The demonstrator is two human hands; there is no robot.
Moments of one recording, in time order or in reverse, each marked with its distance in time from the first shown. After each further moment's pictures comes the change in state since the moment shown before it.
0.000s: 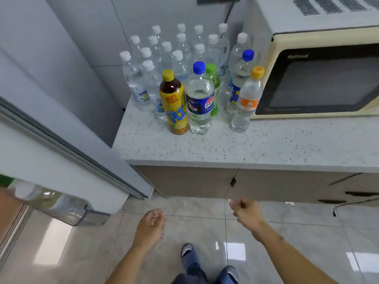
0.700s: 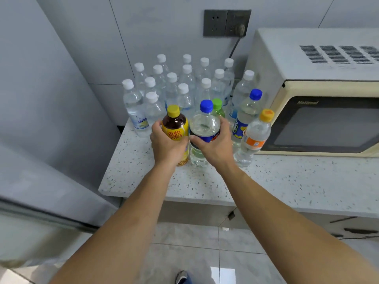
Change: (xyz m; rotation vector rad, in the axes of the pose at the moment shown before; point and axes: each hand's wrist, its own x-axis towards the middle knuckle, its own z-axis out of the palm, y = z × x) left_hand 0.105 0.301 0.017 -0.181 0.295 0.480; right_hand 0.081 -0.283 0.035 0.109 0.267 -0.764
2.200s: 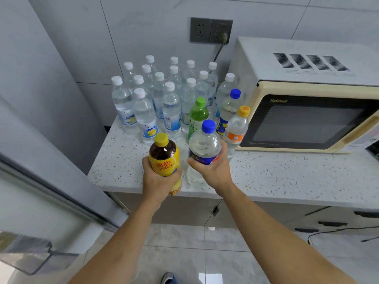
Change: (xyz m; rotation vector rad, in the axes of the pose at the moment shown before) left_hand -0.089 -0.074 -0.013 -0.166 -0.093 0.003; right_hand -0.070 0.026 -0.050 0.123 -0.076 0.046
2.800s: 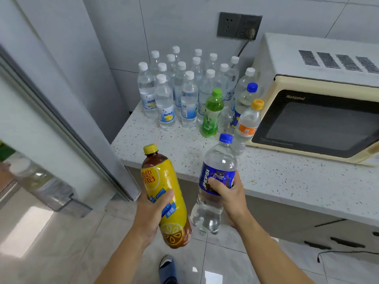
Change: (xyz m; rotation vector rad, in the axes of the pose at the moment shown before) left_hand -0.128 -0.032 -0.040 -0.421 -0.036 -0.262; right_hand -0.095 0.007 -0.048 0.322 -0.186 0.322
